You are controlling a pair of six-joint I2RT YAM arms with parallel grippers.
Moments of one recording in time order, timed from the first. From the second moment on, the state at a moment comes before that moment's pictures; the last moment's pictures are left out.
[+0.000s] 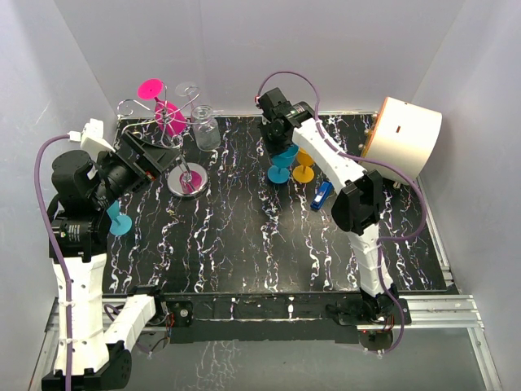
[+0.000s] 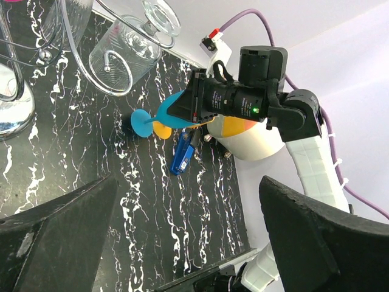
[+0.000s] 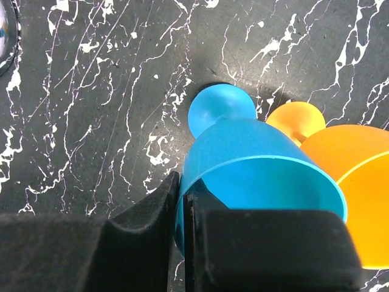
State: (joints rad) left arm 0.03 0.85 1.32 -0.71 0.45 -0.75; right arm 0.54 2.23 2.33 -1.11 0.04 0.17
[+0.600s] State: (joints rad) left arm 0.03 0.84 1.32 -0.73 0.45 -0.75; right arm 0.57 2.23 2.41 -1.08 0.05 0.15
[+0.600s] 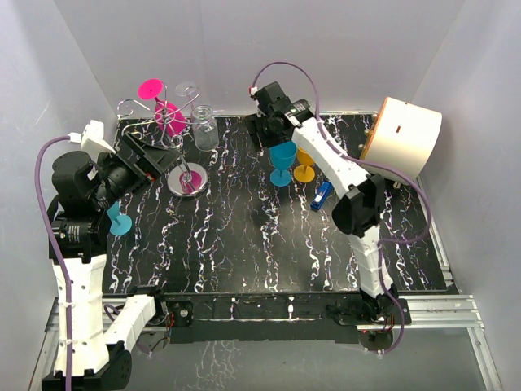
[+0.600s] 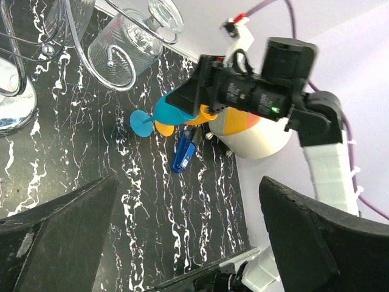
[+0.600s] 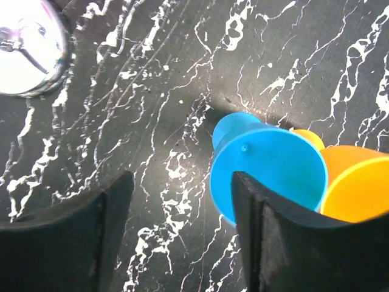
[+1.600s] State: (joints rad) left arm -0.01 1.14 1.53 -0.68 0.56 -0.76; right arm 0.58 1.16 1.05 -0.27 -0.25 0.30
